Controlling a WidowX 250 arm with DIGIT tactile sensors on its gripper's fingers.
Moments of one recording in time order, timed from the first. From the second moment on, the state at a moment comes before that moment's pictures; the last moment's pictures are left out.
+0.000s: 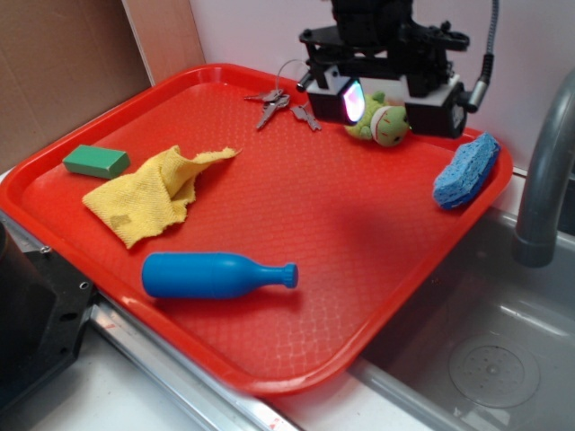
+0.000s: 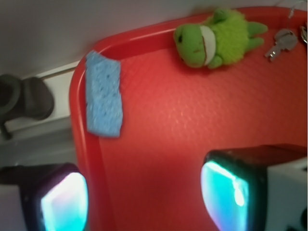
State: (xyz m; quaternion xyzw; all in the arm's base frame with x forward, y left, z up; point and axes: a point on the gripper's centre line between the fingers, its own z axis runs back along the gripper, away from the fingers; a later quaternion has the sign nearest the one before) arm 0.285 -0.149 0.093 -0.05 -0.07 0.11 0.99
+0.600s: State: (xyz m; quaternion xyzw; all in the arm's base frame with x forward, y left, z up) arm 0.279 -0.158 0.068 -0.06 -0.05 0.12 0.99
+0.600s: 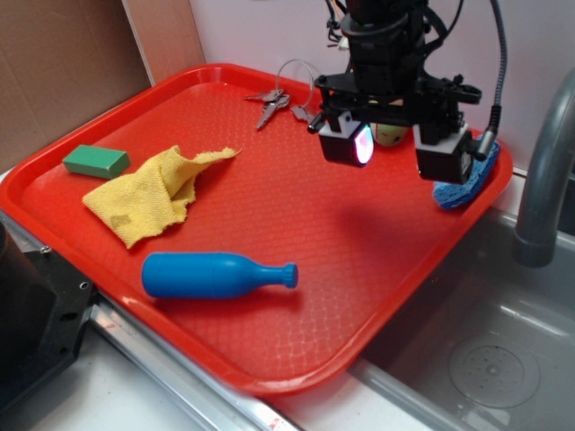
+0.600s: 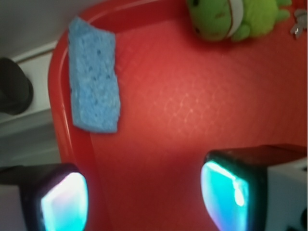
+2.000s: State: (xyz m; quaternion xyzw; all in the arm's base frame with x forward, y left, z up) arm 0.298 -0.173 0.070 -0.12 -0.05 0.13 0.98
